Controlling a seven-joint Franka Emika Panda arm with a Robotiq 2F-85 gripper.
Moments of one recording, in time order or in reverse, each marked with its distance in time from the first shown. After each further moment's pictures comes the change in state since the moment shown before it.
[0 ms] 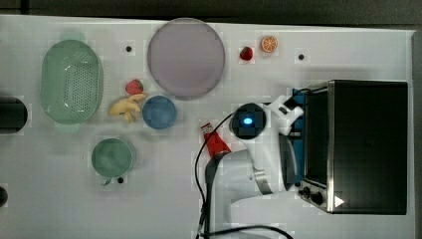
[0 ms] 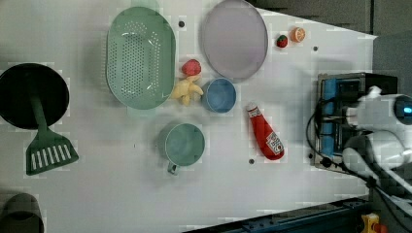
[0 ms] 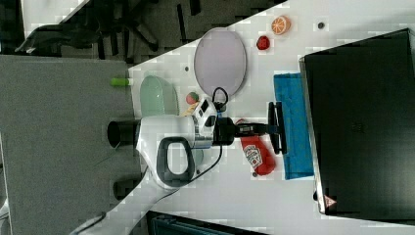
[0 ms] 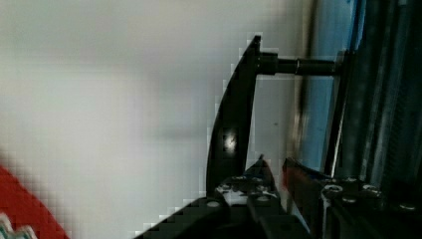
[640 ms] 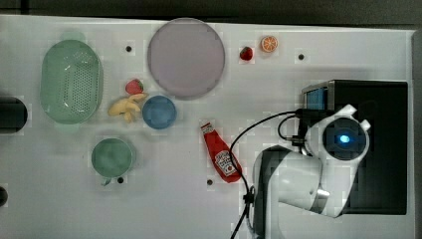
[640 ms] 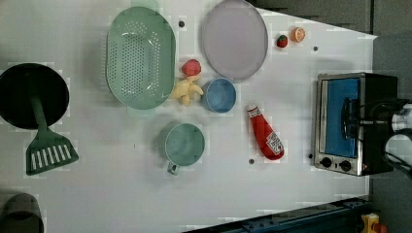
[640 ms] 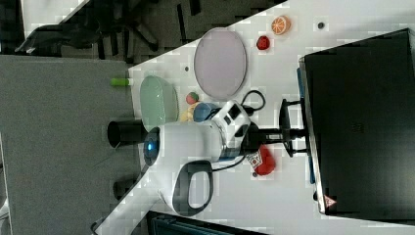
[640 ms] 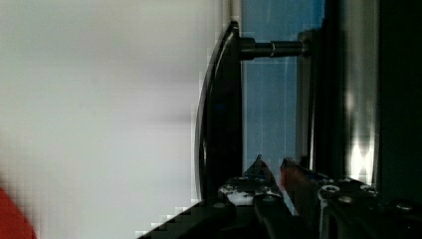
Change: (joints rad) arm -0.099 -0.086 -0.132 0.035 0.312 0.016 -0.434
